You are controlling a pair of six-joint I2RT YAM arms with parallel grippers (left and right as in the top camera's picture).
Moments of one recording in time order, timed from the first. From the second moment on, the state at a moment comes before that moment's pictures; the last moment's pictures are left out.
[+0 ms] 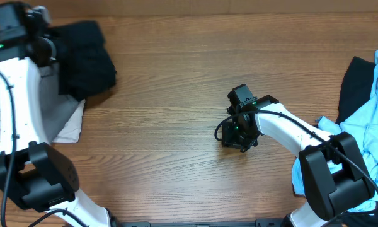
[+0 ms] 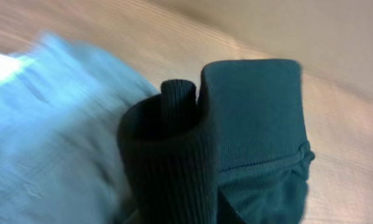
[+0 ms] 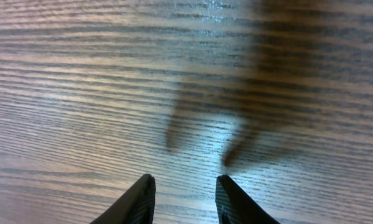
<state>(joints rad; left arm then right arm) 0.36 1.88 1.83 -0.80 0.21 -0.14 0.41 1.79 1.03 -0.80 -0.29 0.43</state>
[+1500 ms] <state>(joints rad) 0.61 2.04 1.86 -0.77 0.69 -0.23 0.41 1.79 1.03 -0.81 -0.29 0.43</state>
